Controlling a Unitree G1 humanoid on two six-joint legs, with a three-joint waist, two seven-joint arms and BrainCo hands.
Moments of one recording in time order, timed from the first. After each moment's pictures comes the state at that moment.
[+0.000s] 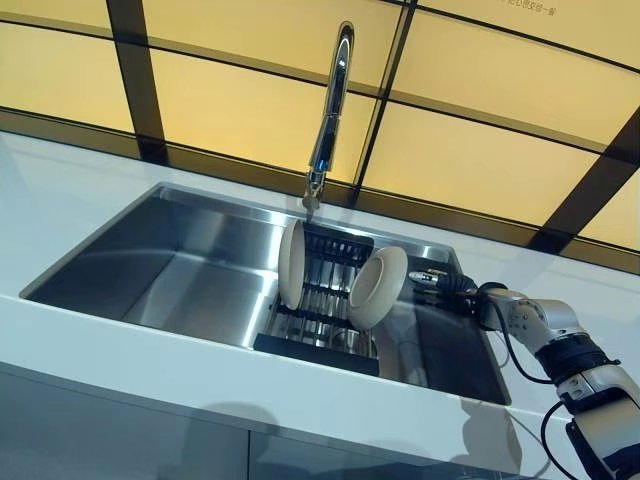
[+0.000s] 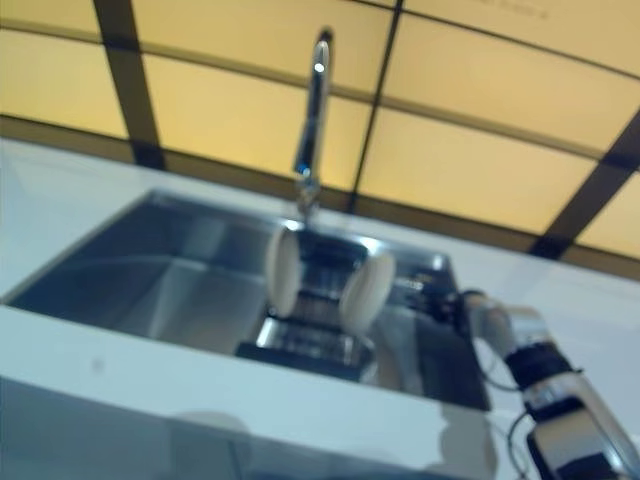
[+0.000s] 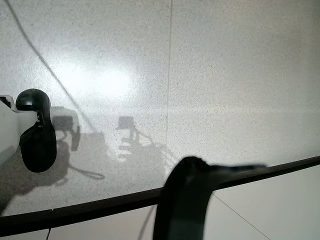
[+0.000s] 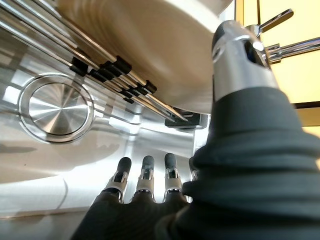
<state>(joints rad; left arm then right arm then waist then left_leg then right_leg) -0.04 0.39 -0.26 1.15 -0.15 0.14 -0.09 -0.87 -0.73 0.33 0.58 0.97 0.60 0.08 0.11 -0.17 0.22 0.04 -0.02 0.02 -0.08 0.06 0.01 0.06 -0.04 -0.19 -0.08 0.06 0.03</state>
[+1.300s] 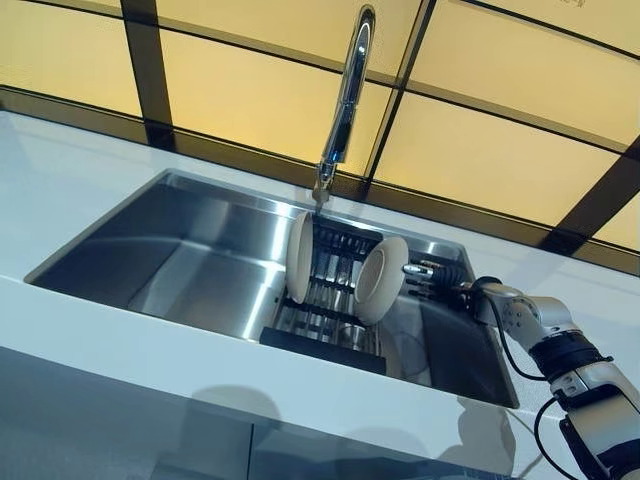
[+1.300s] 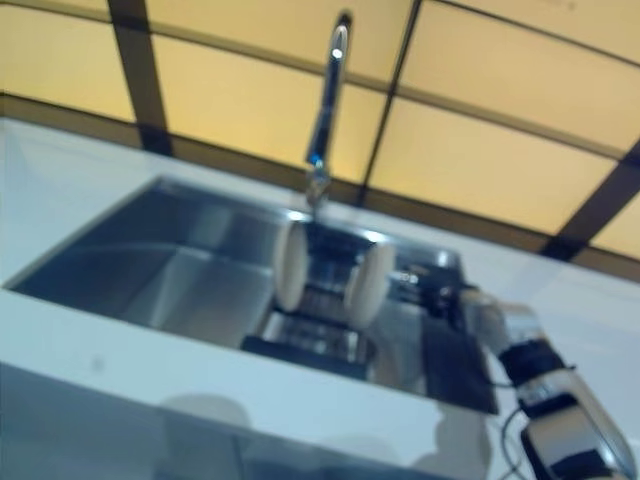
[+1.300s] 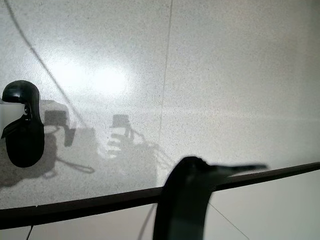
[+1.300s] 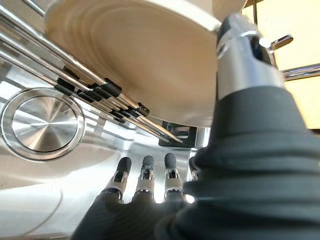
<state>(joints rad) -0.05 0.40 -0.26 1.15 -0.18 0.14 -0.09 -0.90 -0.72 0.33 0.58 0.95 0.56 0.10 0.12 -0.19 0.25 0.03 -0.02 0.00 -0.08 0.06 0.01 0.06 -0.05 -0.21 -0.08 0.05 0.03</state>
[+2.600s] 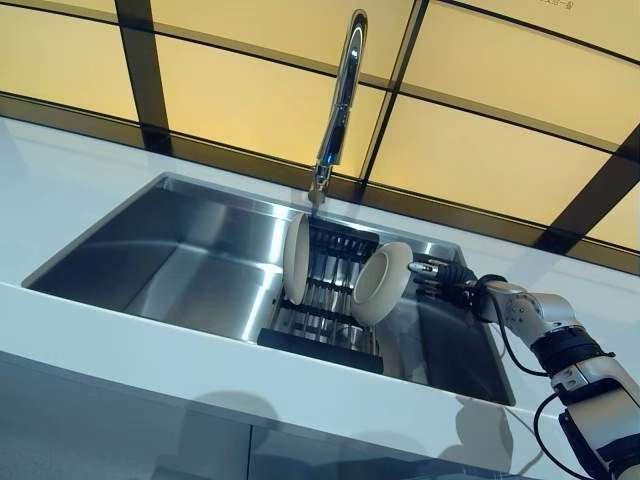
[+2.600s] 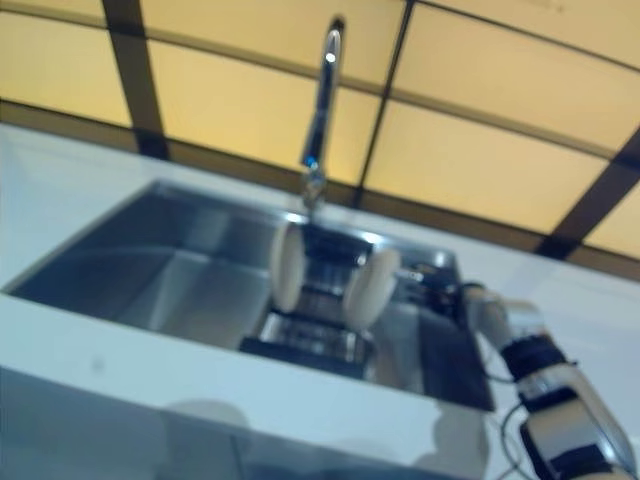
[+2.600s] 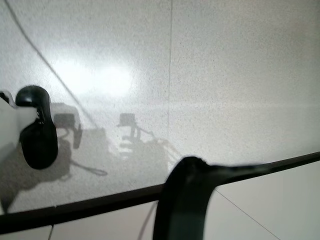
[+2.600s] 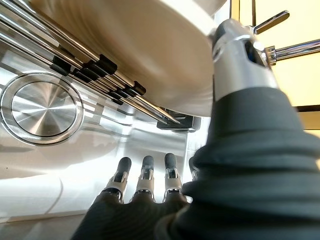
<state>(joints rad) -0.05 0.40 -0.28 1.14 -0.17 0.12 -0.09 -0.92 -0.72 0.33 0.64 0.95 0.57 0.08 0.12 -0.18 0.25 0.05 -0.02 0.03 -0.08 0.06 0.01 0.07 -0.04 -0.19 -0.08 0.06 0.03</state>
